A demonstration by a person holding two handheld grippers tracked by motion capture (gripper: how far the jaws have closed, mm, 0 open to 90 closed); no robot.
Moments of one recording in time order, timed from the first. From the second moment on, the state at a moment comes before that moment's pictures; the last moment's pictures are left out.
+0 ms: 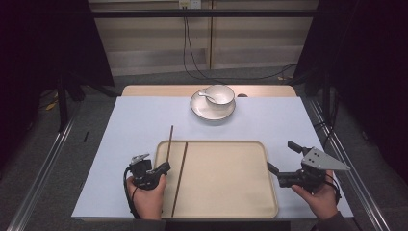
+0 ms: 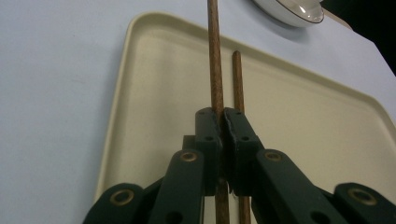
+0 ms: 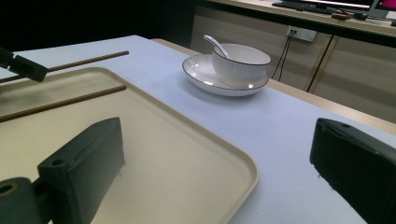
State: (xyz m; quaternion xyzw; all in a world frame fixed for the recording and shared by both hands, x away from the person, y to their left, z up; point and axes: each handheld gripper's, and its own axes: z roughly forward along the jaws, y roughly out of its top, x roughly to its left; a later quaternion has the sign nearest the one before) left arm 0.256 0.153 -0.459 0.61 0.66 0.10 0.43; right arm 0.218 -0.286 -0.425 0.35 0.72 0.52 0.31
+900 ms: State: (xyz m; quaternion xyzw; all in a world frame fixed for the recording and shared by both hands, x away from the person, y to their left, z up) left arm 0.240 0.143 -0.468 0.62 0.66 0.09 0.40; right arm 0.219 -0.284 -0.426 0.35 0.72 0.51 0.31
